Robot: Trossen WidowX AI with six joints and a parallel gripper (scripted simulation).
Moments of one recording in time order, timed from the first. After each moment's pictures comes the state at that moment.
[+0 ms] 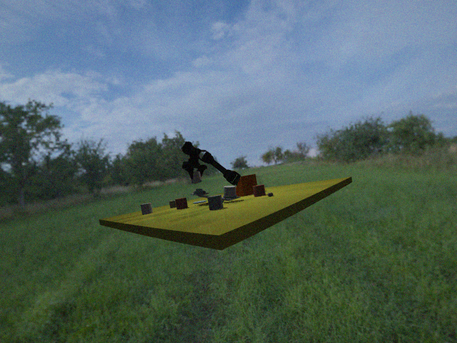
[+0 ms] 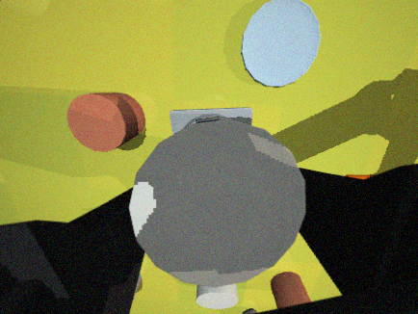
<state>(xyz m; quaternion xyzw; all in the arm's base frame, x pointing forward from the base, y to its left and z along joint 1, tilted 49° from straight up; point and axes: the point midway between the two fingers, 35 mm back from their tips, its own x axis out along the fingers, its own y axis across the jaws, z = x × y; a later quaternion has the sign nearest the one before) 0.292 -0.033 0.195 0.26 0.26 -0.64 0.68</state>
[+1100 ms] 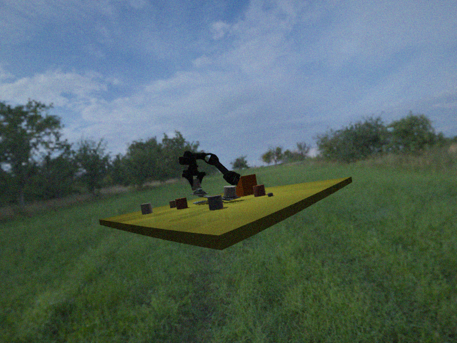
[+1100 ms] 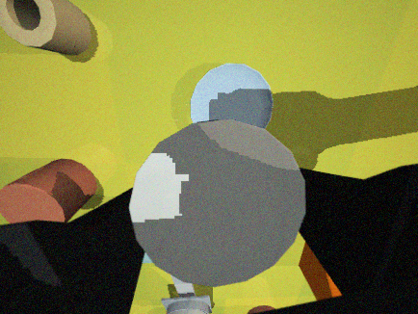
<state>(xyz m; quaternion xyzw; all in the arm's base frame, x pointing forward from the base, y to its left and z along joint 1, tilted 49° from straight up) 0.224 -0.115 0.227 0.27 0.26 -0.66 0.65</state>
